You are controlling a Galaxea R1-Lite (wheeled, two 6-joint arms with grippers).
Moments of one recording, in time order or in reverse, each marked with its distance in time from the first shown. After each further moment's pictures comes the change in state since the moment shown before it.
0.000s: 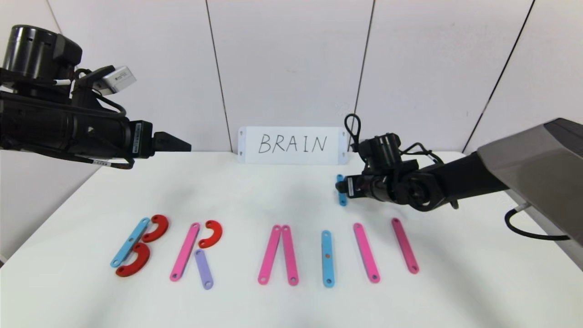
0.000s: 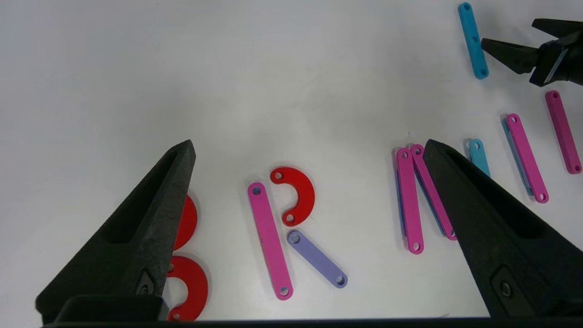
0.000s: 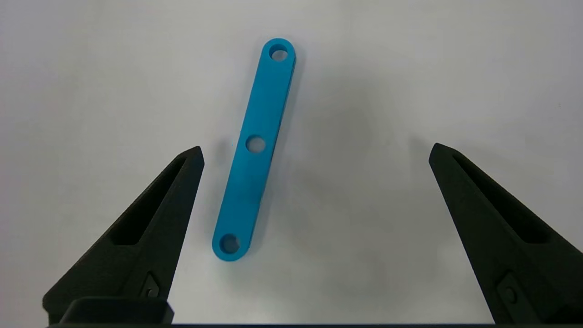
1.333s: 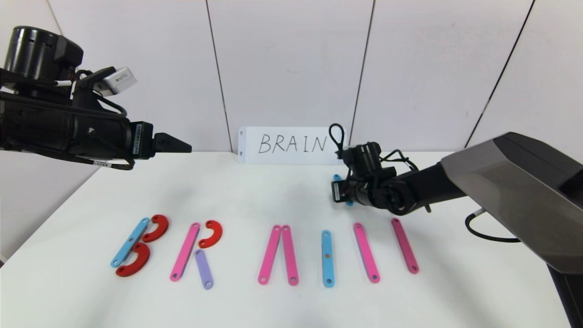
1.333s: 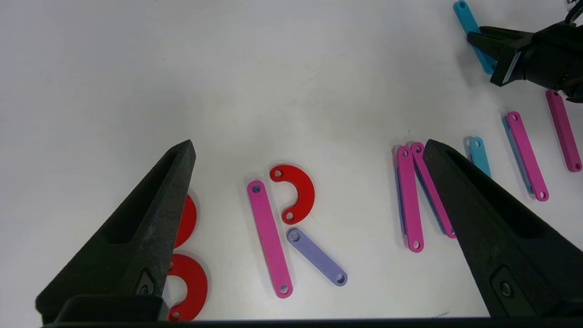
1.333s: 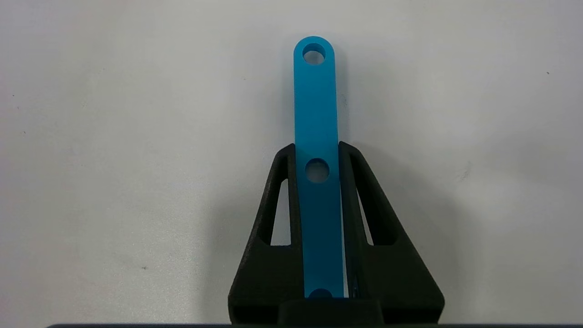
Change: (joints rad) left arm -0.001 0.001 0.002 0.003 -0.001 0.000; right arm 0.030 0.114 -0.090 -0.010 -0.001 -0.004
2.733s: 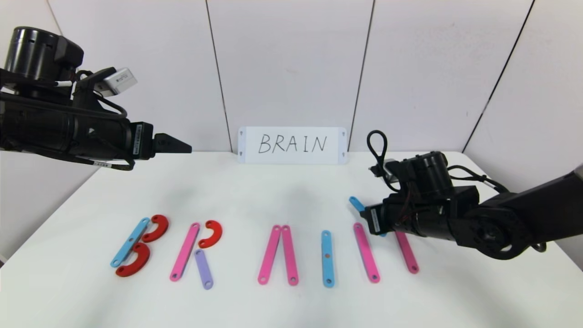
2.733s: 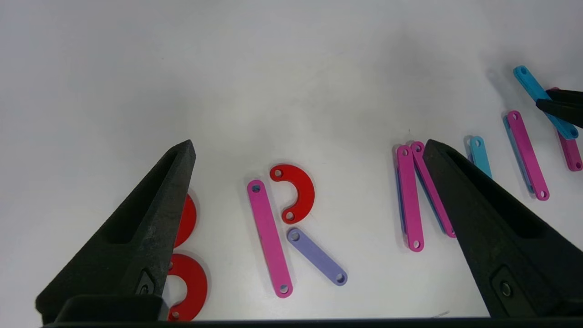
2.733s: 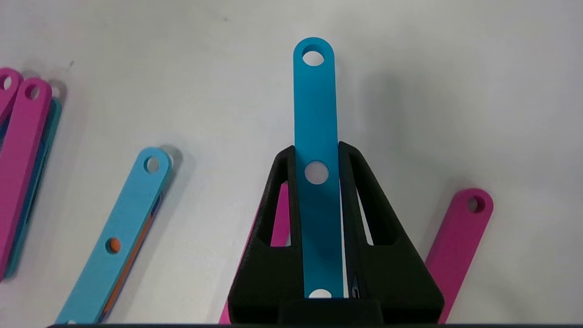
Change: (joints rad) left arm 0.000 0.001 0.001 0.001 0.000 0.000; right arm -0.016 -0.420 0.582 -0.127 0.235 -0.062
